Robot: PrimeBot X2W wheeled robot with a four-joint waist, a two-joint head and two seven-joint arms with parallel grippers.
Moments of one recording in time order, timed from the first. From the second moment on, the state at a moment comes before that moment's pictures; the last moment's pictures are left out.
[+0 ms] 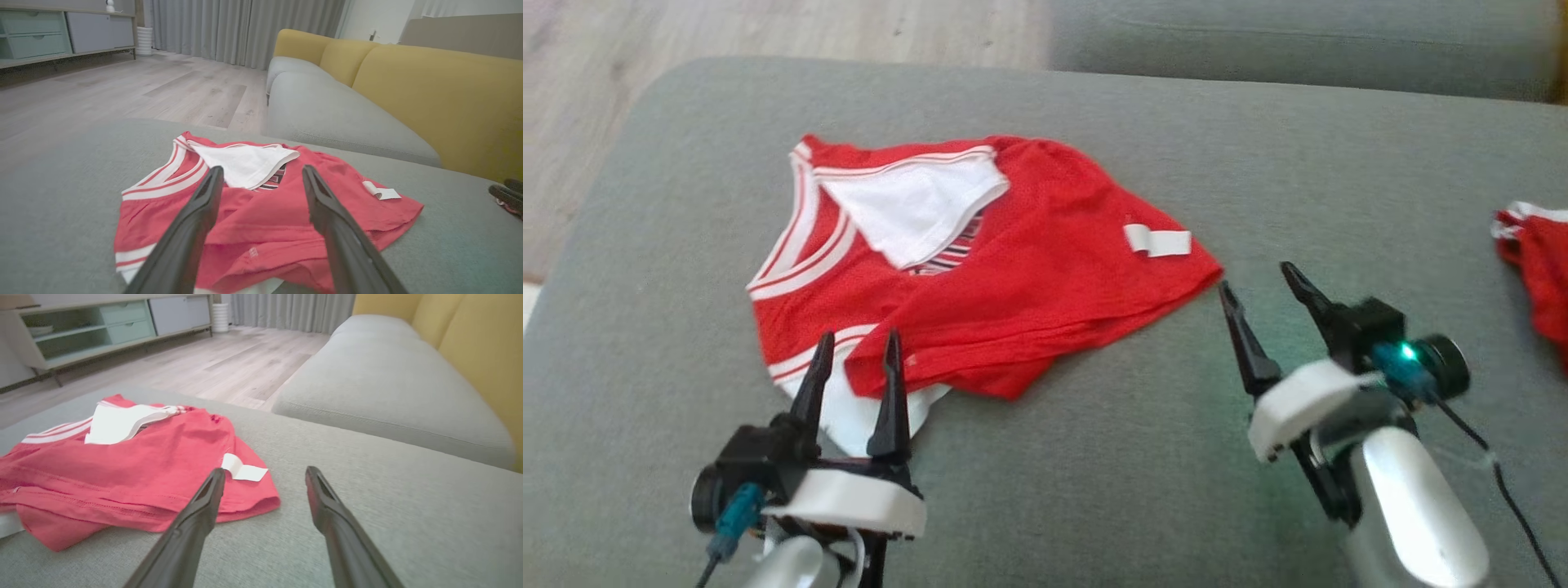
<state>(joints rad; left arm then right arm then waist) -0.16 0.36 -0.63 0.03 -0.68 0.36 -0.20 -0.19 -0.05 0.16 0.24 0.01 0.12 0.04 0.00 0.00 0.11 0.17</state>
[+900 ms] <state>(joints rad) -0.14 0.33 -0.62 0.05 -0.68 0.36 -0.24 -0.51 -0.05 0.17 0.81 -0.05 0.12 -0.01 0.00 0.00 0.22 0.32</state>
